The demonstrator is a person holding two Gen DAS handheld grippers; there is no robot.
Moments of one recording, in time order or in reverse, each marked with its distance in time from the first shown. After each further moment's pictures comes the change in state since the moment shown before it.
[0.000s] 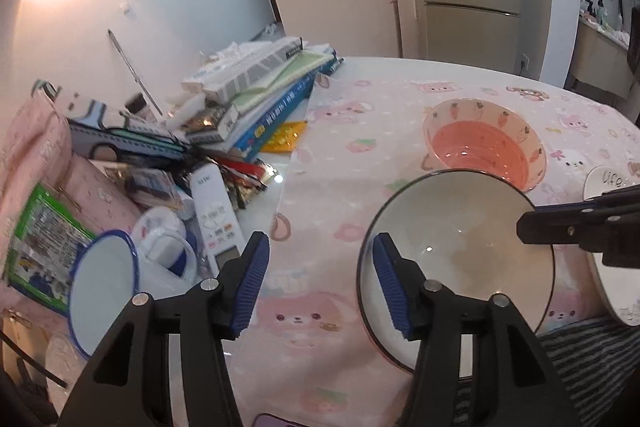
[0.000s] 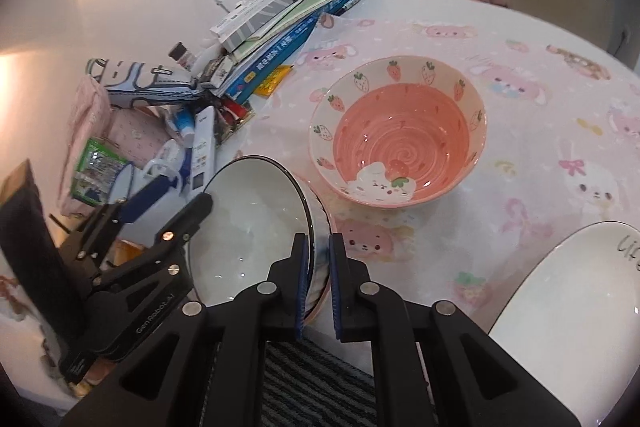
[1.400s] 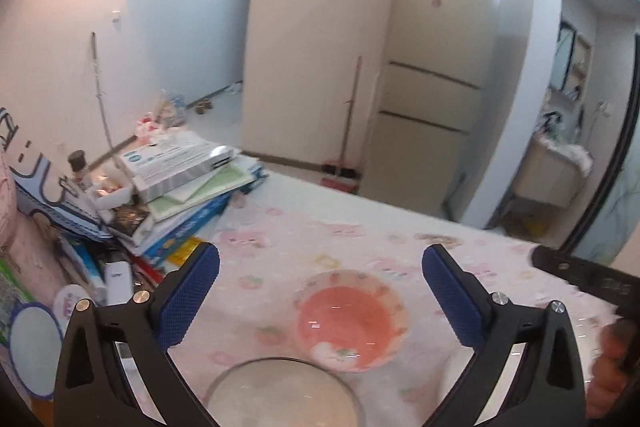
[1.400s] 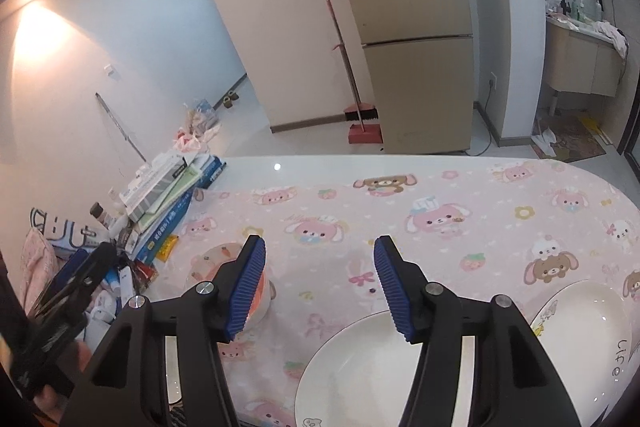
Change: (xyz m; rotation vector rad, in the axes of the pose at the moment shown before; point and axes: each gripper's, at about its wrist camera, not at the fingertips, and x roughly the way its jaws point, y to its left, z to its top) left arm -0.046 -0.028 0.090 -0.202 -0.296 -0.229; right arm -0.144 -0.057 0.013 0.168 -0.450 -0.387
